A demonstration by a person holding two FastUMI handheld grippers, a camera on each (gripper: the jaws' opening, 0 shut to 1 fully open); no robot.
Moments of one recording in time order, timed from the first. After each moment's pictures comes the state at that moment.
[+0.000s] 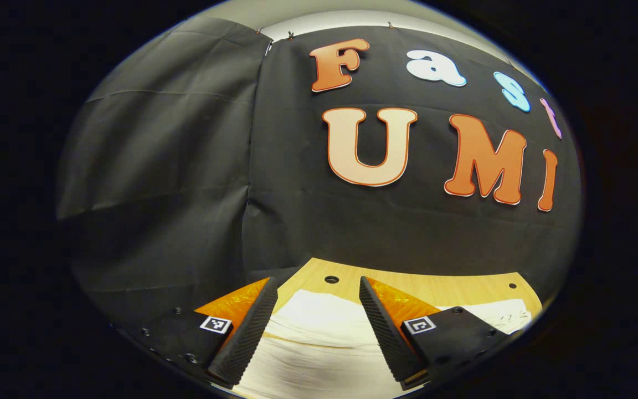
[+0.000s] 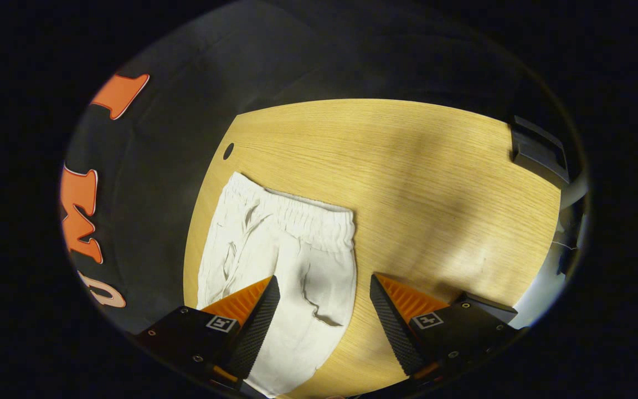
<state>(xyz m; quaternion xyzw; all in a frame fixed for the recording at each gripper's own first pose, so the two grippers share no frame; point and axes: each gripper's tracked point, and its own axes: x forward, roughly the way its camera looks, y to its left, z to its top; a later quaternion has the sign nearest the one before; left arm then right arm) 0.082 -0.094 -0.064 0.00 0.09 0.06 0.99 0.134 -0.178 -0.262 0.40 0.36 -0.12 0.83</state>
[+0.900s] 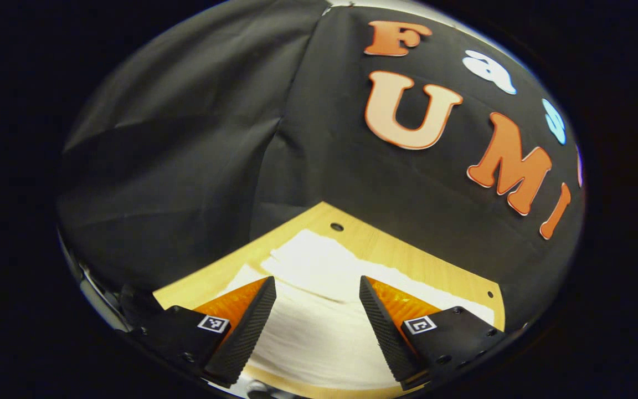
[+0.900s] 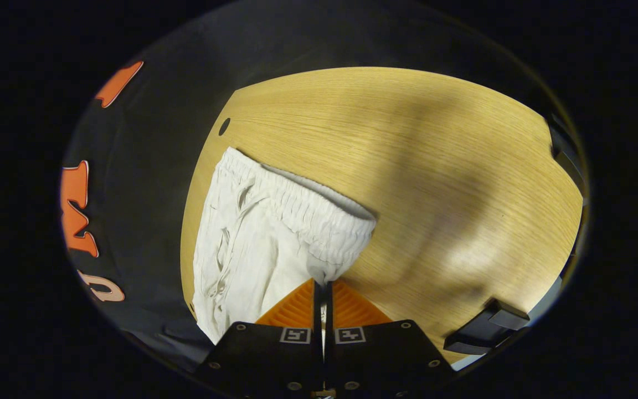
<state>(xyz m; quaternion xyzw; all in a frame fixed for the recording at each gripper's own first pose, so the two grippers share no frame) 0.009 -0.074 -0.161 -0.17 0.25 0.11 0.95 0.147 -0.164 -0.286 0.39 0.42 -0.08 0.82</state>
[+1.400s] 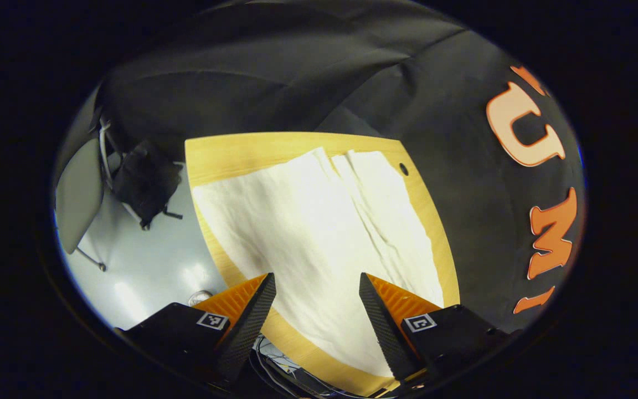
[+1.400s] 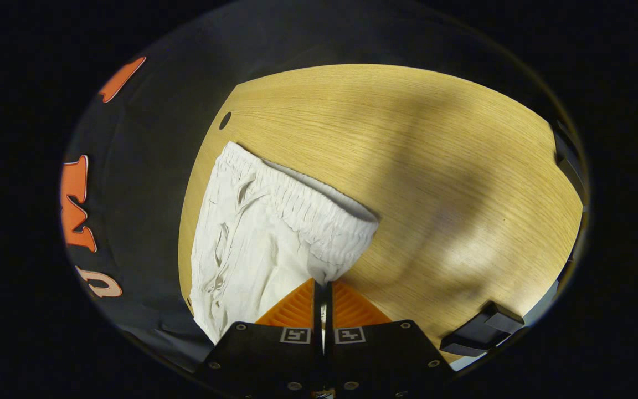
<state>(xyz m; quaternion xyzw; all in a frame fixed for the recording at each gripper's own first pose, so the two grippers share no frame) -0.053 -0.074 -0.283 -0.41 0.39 0.21 0.79 0.145 -0.164 -0.287 0.38 0.43 -0.08 0.81</state>
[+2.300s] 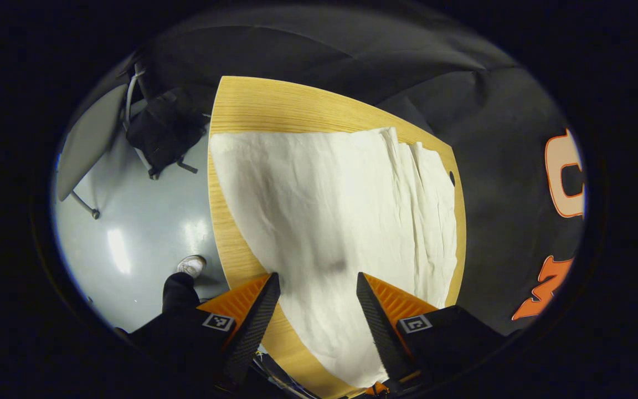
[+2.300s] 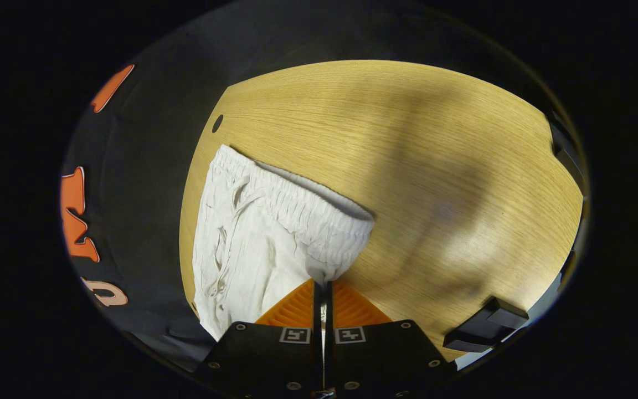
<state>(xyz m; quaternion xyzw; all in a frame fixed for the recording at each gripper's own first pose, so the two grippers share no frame) -0.048 -0.053 -0.352 -0.48 0.43 0.27 0.72 0.145 -0.165 -0.287 0.40 0.44 -0.09 0.80</state>
